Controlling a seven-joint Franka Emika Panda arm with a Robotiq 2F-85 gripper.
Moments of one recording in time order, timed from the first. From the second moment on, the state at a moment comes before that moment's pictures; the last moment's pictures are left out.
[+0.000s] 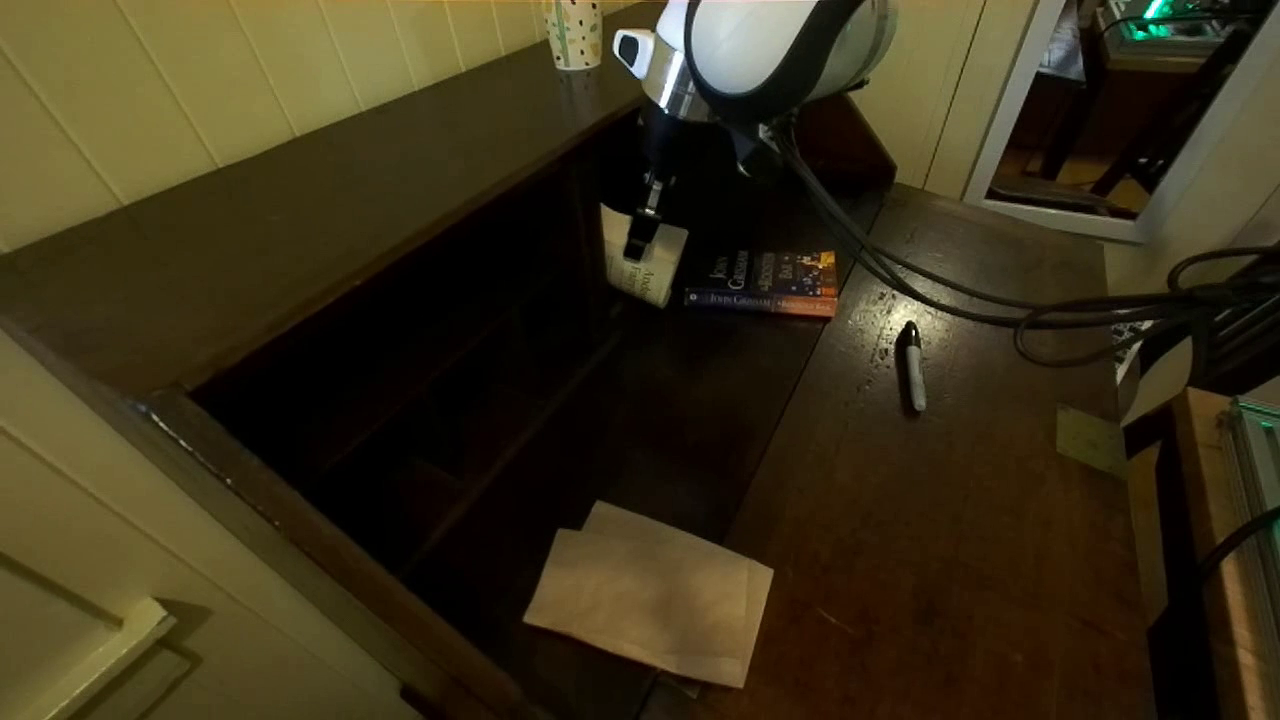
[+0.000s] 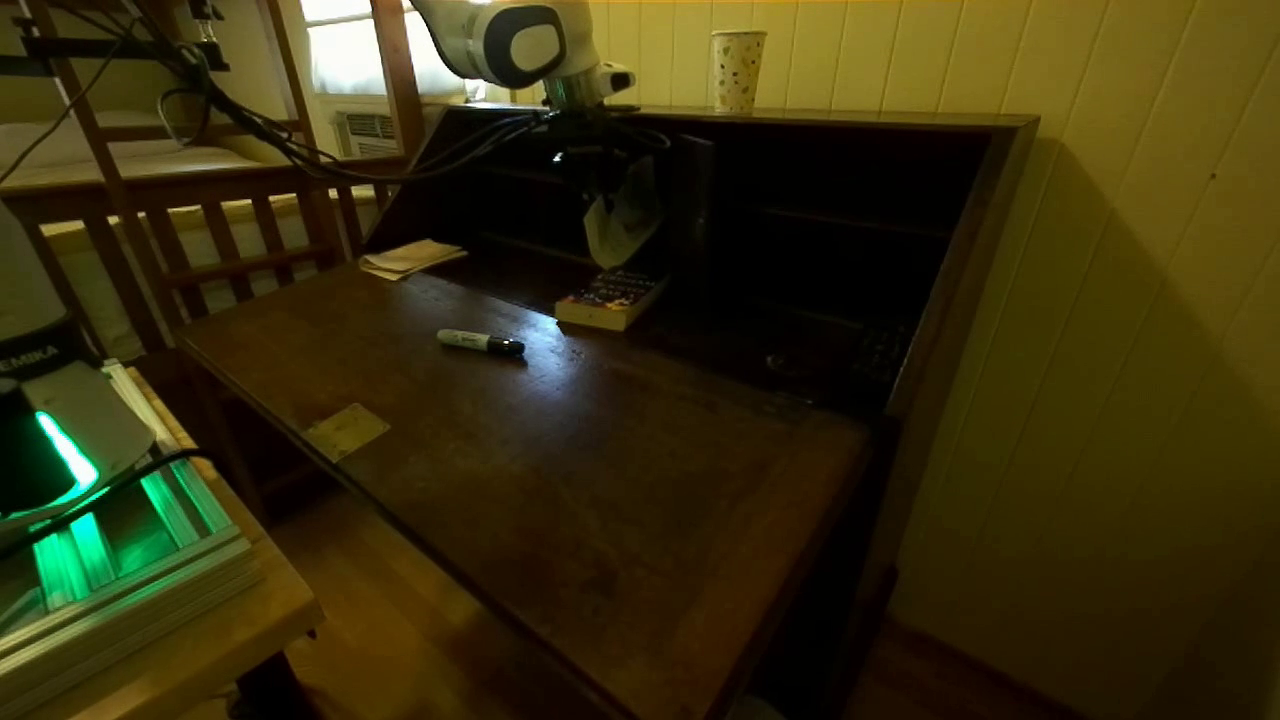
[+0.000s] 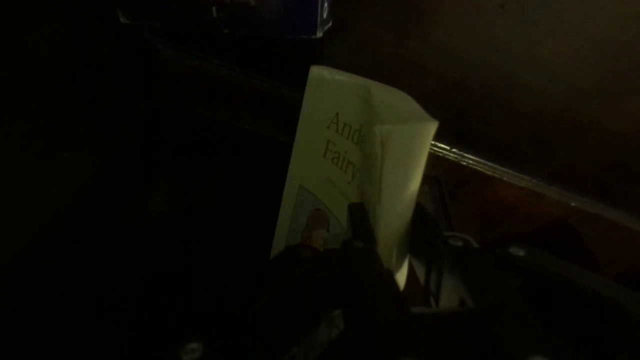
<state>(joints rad) -0.19 0.45 0.12 -1.90 0.08 2.71 -0.56</state>
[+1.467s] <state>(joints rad) -0.37 0.47 0.27 -1.87 0.33 2.64 -0.86</state>
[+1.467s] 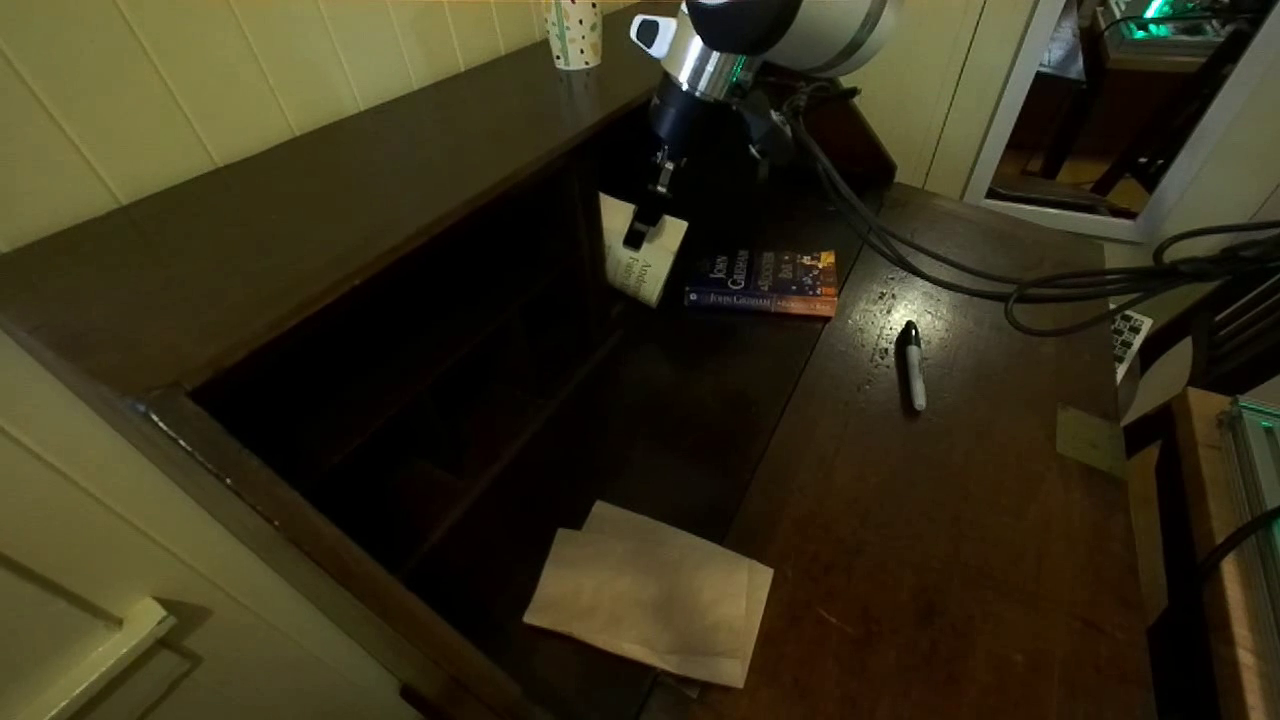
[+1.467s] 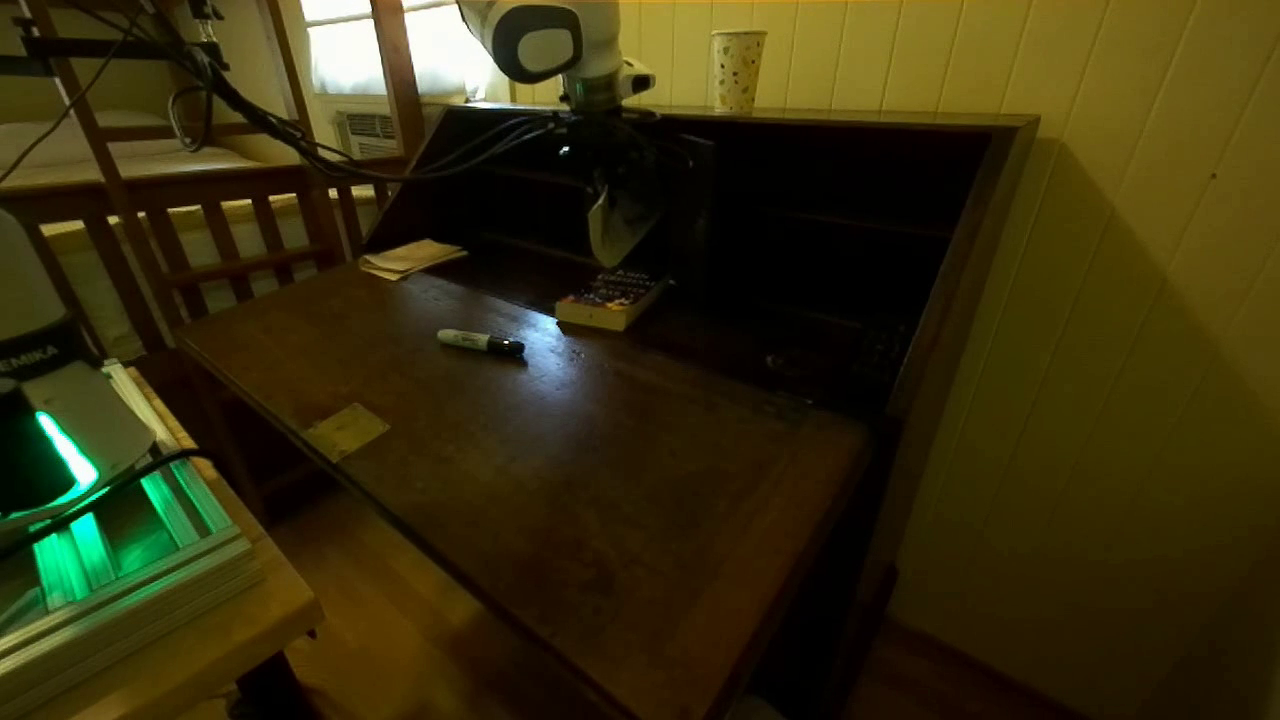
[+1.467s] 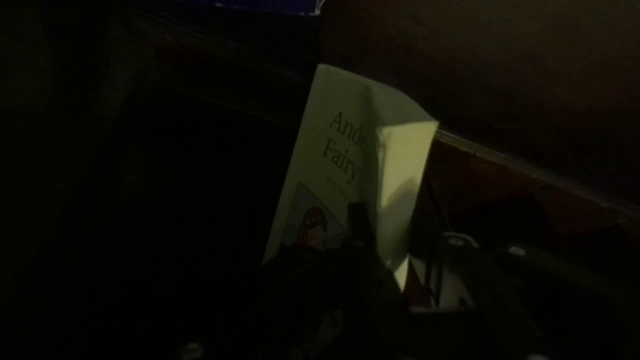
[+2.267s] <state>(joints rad) -0.34 0.47 0.23 -1.86 0.33 2.63 -0.85</state>
